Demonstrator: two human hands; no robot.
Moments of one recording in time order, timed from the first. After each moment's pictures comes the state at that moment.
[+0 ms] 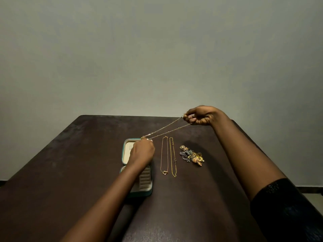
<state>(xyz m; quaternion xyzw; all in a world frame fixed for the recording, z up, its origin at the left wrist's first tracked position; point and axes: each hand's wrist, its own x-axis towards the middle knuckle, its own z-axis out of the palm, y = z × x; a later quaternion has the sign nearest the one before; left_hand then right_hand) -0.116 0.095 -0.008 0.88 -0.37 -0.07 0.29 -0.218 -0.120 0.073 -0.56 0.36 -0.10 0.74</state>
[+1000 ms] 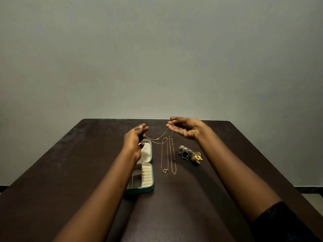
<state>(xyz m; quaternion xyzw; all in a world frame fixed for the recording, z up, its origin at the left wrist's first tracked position) -0.111 0.115 0.026 0.55 -0.14 -0.33 0.75 -0.226 -0.024 0.064 -0.43 0.30 -0.22 0.82</state>
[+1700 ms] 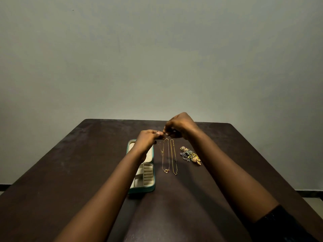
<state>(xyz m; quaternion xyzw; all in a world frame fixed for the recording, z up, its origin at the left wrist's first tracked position) -0.140 0.126 0.044 0.68 -0.33 -0.29 0.59 -0.216 0.023 0.084 -0.74 0.39 -0.23 0.50</state>
